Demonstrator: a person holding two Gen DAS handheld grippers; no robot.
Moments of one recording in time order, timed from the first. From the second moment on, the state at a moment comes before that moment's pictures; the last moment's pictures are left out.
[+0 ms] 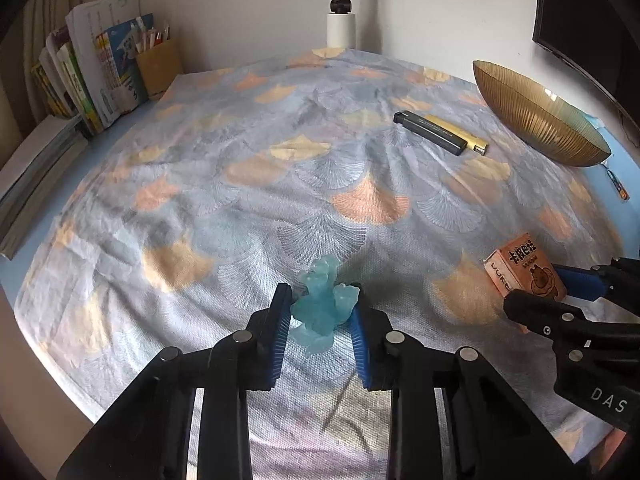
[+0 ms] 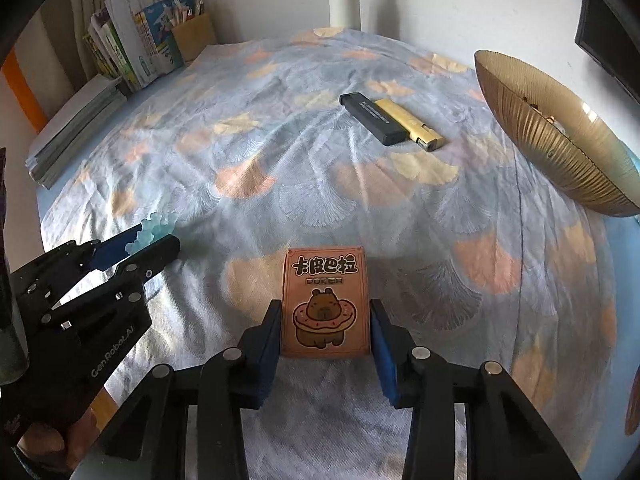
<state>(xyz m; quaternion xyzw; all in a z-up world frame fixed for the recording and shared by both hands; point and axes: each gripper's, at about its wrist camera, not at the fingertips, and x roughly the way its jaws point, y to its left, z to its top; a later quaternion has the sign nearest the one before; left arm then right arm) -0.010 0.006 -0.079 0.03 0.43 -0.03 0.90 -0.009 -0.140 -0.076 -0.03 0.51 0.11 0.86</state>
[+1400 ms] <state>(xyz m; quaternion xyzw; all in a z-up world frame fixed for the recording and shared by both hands) 0.130 -0.224 0.020 0.03 0.39 -0.21 0.90 0.058 -0.378 0.045 0.08 0.41 -0.11 0.90</state>
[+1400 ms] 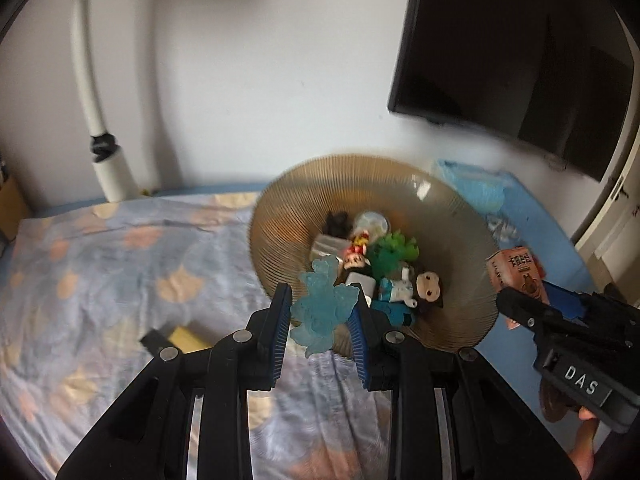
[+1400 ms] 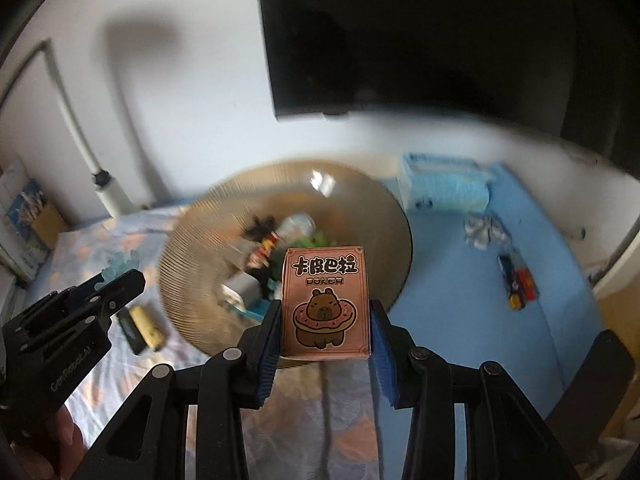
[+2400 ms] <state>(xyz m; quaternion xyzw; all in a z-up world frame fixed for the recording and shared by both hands) 0.048 -0.002 0.026 -0.04 0.35 -0.09 0.93 0.011 -0.261 0.051 0.05 0.39 -0.01 0.92</state>
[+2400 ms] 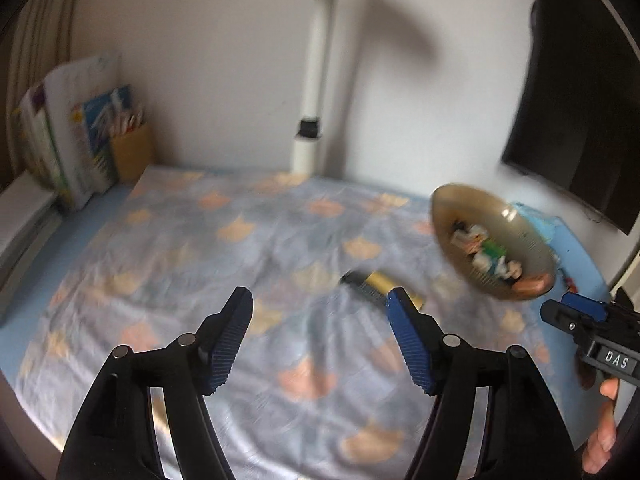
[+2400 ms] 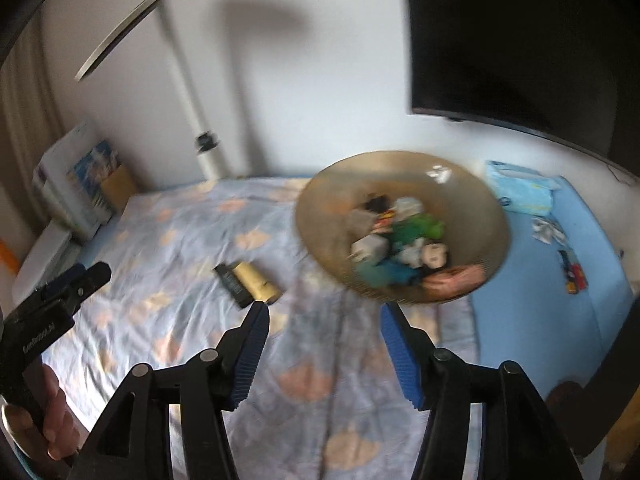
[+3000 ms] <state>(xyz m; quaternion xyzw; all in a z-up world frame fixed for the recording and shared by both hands) 0.058 0.021 -0.069 -0.04 0.39 -0.03 0.92 0.021 -0.199 -0.073 -0.04 0.43 0.01 0.90</state>
